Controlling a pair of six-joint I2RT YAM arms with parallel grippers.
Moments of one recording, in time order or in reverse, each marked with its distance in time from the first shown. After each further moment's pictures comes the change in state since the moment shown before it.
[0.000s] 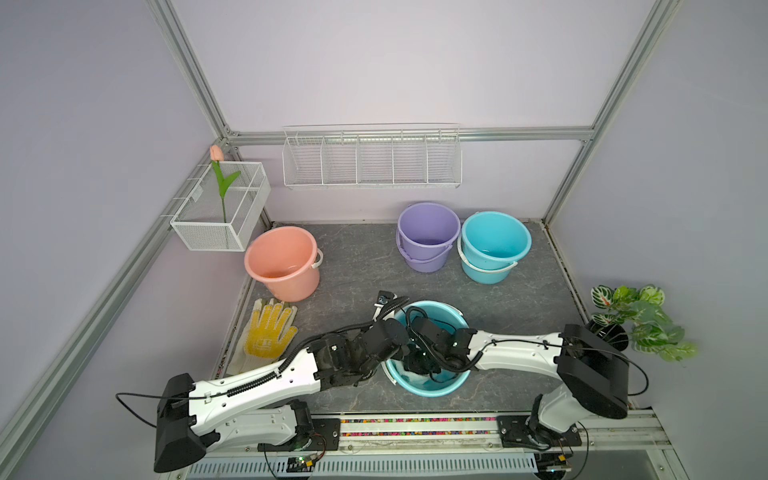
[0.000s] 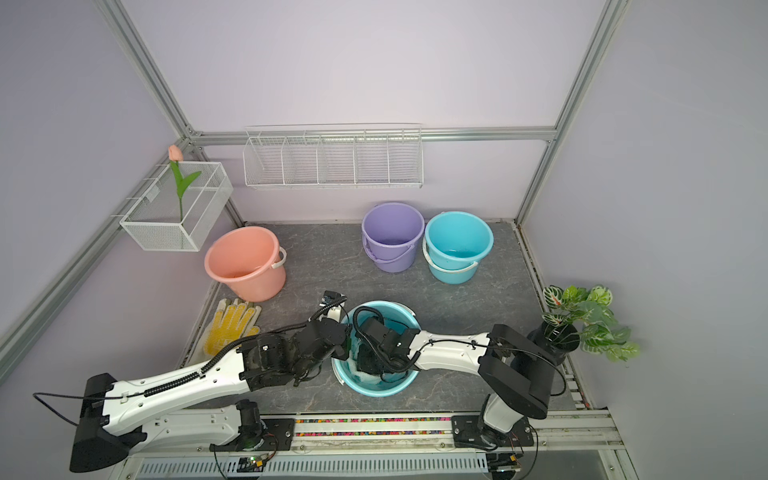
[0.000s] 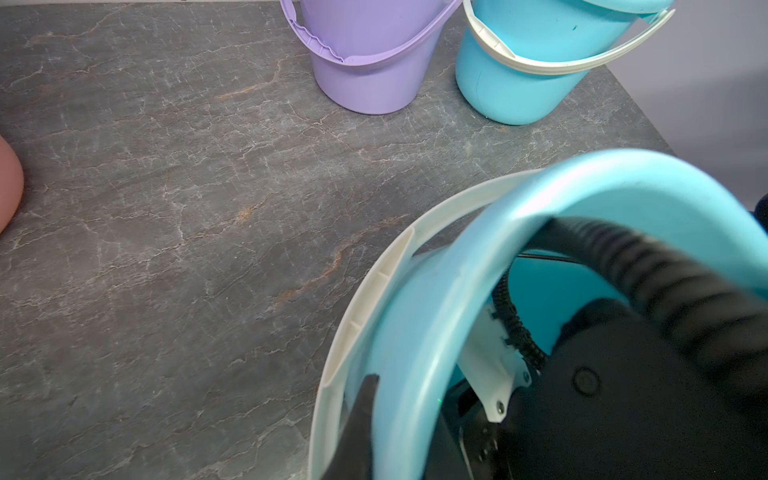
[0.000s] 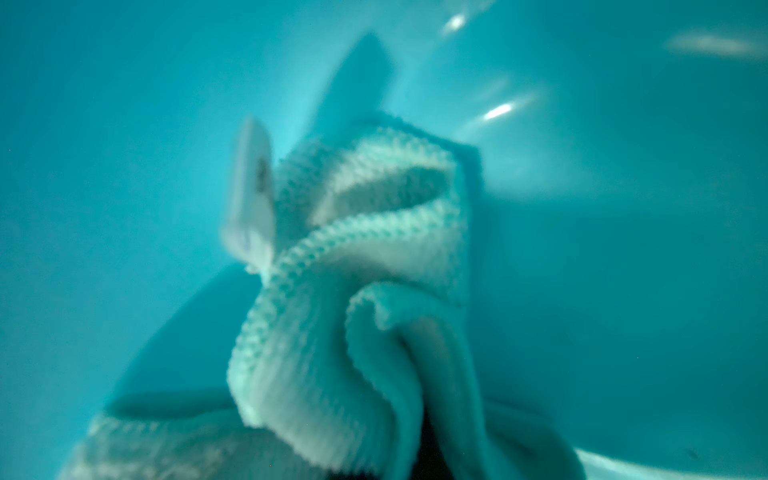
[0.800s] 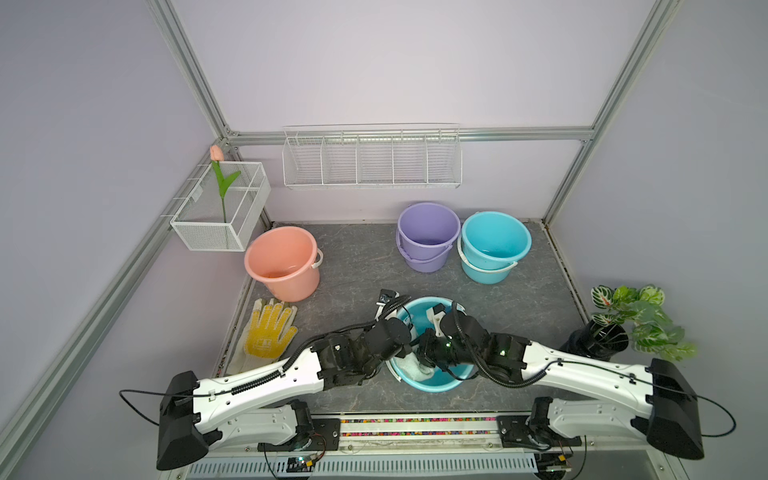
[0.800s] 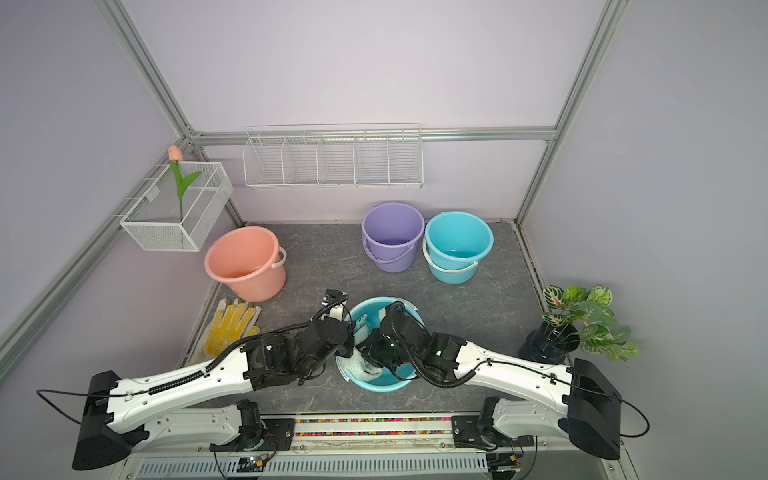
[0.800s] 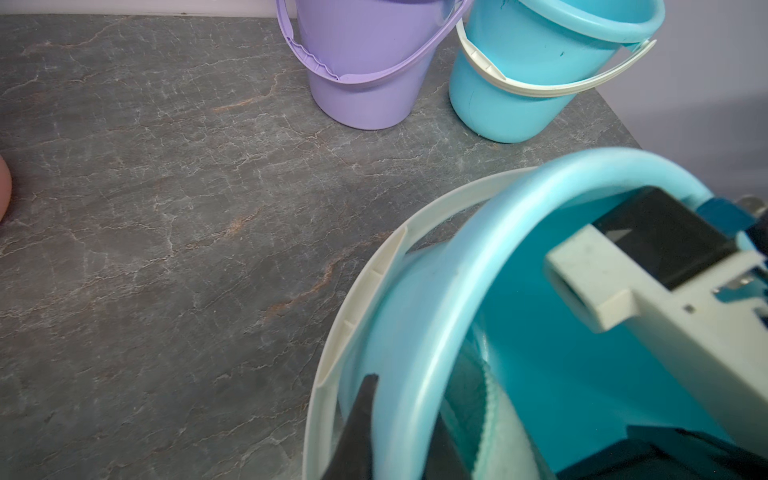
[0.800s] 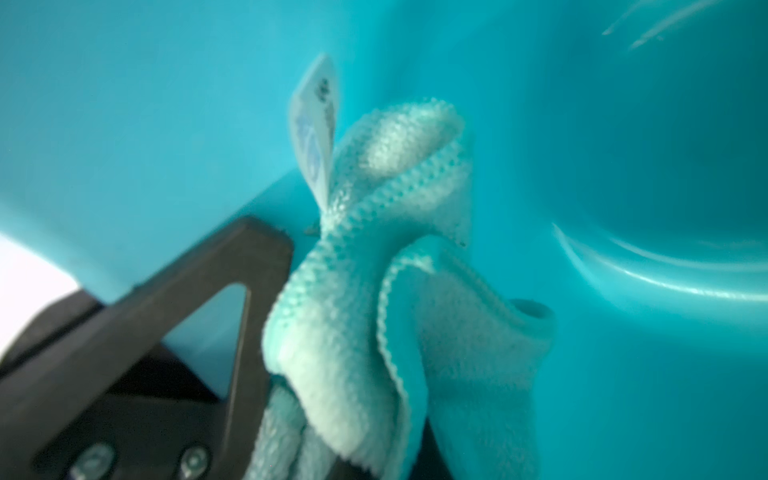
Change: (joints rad) left arm -0.006 0.021 0.002 0.051 -0.019 -0.008; right arm 0.015 -0.407 -0.082 0.104 0.016 0.343
